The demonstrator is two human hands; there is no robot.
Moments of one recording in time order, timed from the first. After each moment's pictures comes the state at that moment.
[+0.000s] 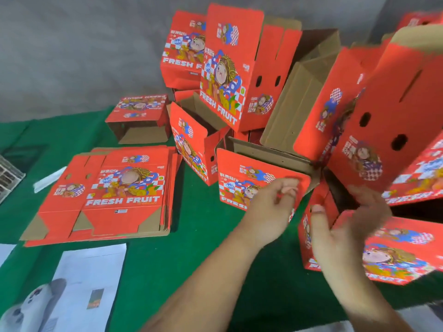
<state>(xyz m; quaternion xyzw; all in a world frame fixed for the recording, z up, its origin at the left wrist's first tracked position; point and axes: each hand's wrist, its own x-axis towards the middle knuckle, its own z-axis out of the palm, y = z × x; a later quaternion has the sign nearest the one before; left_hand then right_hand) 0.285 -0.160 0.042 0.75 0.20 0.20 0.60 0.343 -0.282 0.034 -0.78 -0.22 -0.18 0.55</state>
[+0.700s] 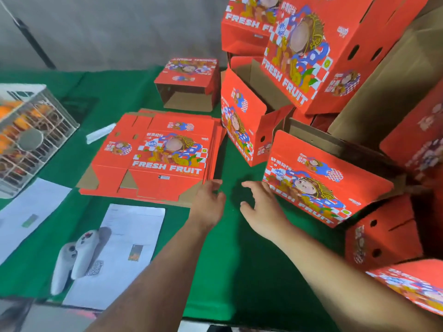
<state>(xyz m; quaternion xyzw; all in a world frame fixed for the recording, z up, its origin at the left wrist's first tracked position) 0.142 -0.006 -0.049 0.72 0.53 0.21 0.41 0.282 -0.102 -0.060 -0.77 -0.50 0.25 0.32</state>
